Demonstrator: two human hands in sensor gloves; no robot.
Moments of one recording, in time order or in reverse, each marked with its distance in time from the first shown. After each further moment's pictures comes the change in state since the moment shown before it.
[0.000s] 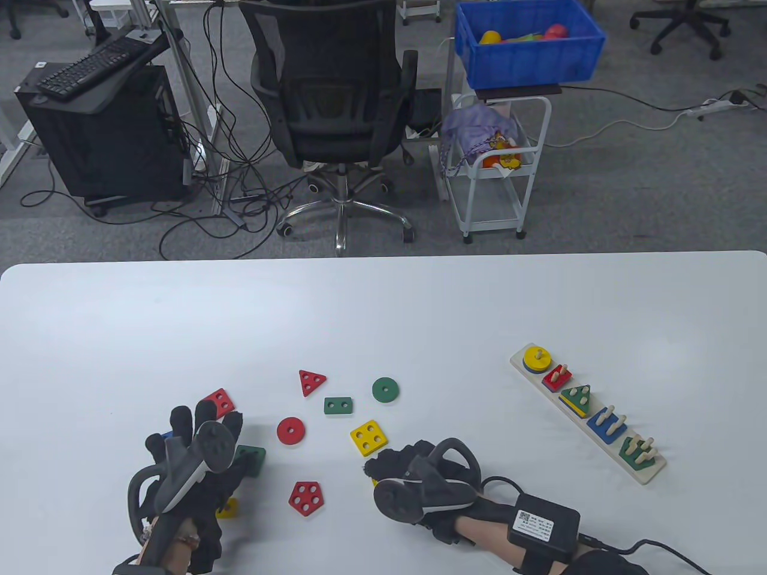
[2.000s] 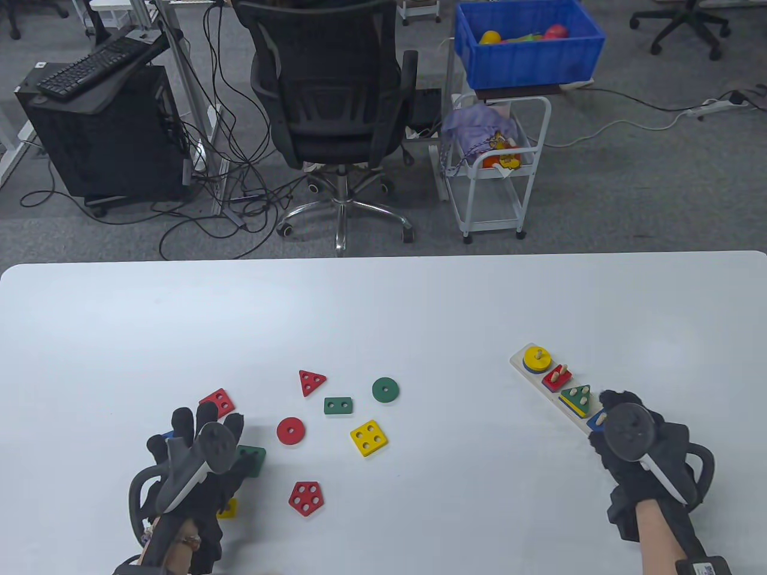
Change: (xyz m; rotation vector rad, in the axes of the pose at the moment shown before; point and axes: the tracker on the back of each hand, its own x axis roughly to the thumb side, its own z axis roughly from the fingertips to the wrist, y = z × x) left_hand 0.000 -0.004 -0.003 -0.009 -0.004 -0.012; right_hand -0.193 -0.045 0.163 -0.104 0.889 -0.088
